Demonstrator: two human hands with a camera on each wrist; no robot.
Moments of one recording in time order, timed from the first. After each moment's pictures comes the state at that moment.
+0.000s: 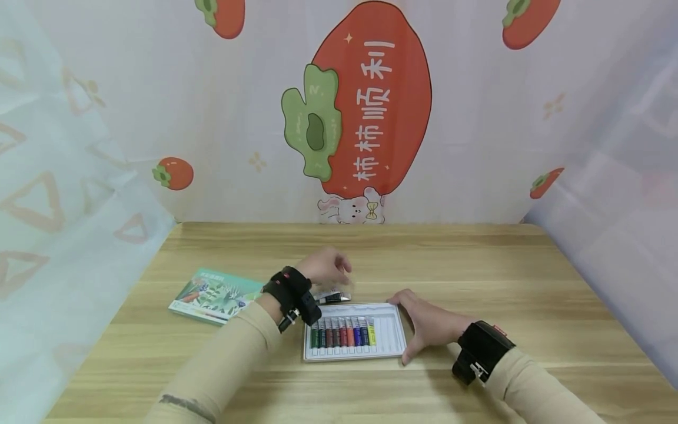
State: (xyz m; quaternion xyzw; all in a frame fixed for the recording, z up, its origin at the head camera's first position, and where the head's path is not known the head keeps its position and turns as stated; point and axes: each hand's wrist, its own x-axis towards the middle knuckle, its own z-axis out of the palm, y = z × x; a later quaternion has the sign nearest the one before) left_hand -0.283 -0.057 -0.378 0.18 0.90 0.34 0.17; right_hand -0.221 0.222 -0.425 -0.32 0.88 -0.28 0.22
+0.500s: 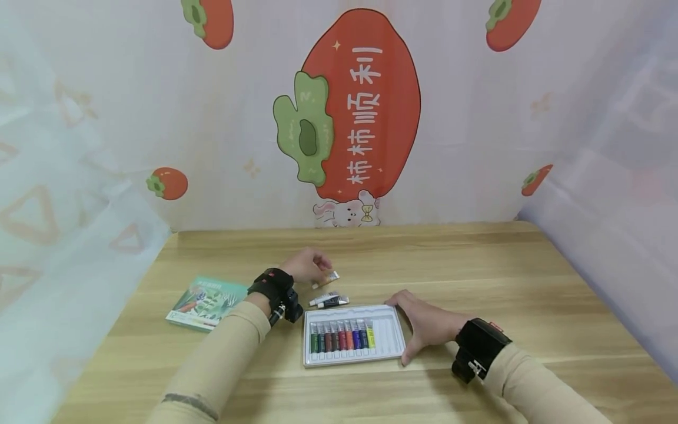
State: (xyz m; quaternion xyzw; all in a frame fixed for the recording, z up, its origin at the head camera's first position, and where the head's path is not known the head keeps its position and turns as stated) left_hand -0.314 -0.093 -0.406 0.17 0.89 0.38 0.16; right_hand -0.219 0.222 -0.425 -0.32 0.88 -0.29 0.21
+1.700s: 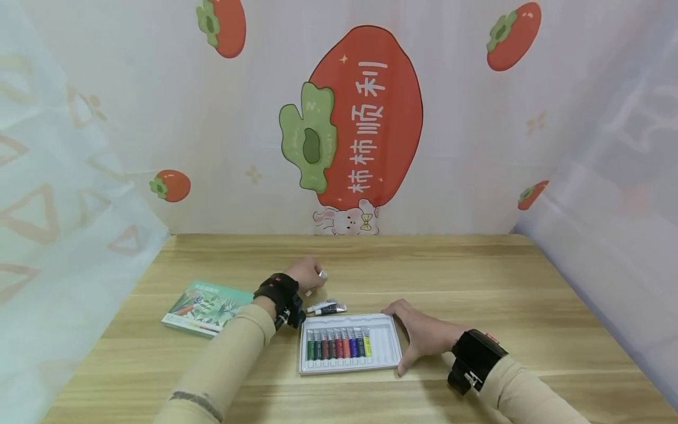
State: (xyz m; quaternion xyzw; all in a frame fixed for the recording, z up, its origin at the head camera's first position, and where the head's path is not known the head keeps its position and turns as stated) left_hand -0.307 -0.088 -0.409 0.09 0.91 0.36 0.18; right_hand -0.214 0.217 -0.424 -0.30 0.88 -0.29 0.22
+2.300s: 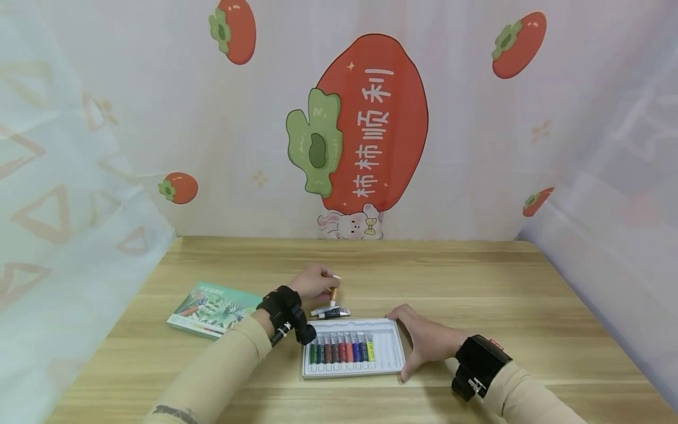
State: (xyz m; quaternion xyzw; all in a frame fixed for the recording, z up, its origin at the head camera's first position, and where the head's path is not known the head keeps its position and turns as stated) left_hand -0.278 -0.077 -0.401 0.05 0.83 0.53 0.19; right_hand -0.213 0.218 -0.422 -0.31 0.88 -0.28 0.22
